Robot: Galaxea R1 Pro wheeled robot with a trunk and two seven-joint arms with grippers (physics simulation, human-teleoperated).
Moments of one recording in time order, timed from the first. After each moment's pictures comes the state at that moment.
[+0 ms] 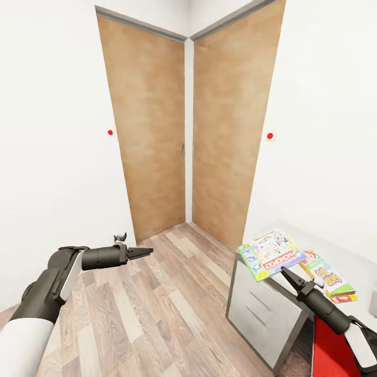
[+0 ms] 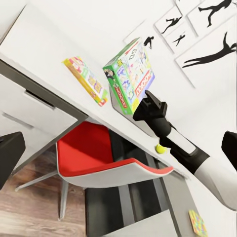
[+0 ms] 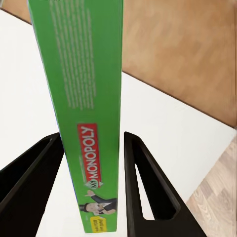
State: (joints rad) left arm -0.64 0.20 0.05 -1.15 0.22 1.03 -1.30; right arm -0.39 -0.27 -0.46 -0.79 -0.68 0.61 1.12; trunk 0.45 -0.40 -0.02
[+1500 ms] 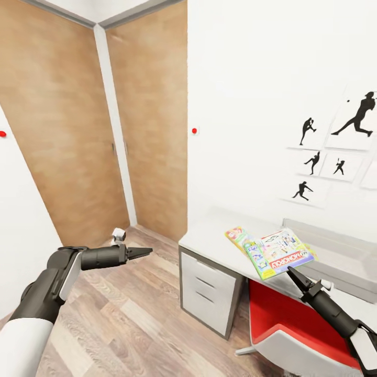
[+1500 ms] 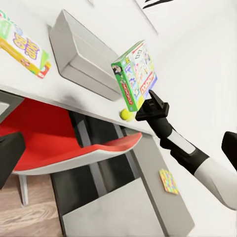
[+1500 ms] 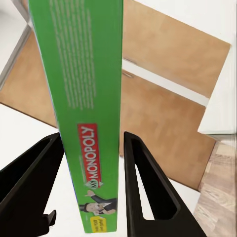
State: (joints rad) left arm -0.64 0.21 0.05 -1.15 0.22 1.03 -1.30; right arm -0.39 -0.27 -0.52 -0.77 -0.68 0.63 1.16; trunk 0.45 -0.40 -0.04
